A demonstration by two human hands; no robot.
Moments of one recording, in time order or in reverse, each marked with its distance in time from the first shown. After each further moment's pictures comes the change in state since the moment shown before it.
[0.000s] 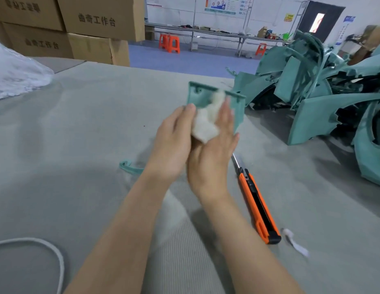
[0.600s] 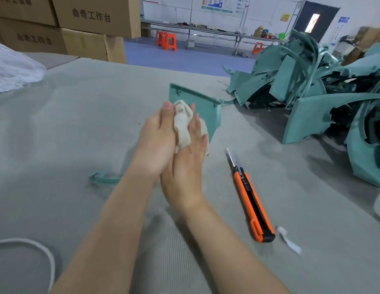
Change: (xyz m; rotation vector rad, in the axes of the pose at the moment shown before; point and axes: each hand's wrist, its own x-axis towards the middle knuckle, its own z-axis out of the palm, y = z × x) left_hand 0.005 0.000 -0.007 0.055 0.090 -0.139; right_hand -0.027 -0.006 0.026 0.088 -0.154 -0.084
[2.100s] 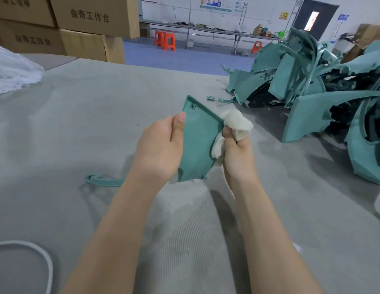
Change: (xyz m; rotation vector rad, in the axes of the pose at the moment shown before) left_hand -0.015 0.006 -0.001 0.538 -0.019 0.214; right_hand 0.040 0.061 -0.071 0.488 0.096 0.513
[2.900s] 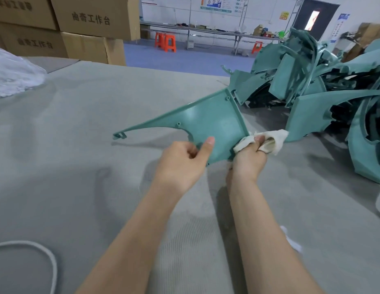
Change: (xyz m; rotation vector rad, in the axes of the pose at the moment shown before) left_hand -0.009 -0.013 0.038 -0.120 -0.169 -0.202; right_hand 0.006 0.000 0.001 0.114 0.612 0.214
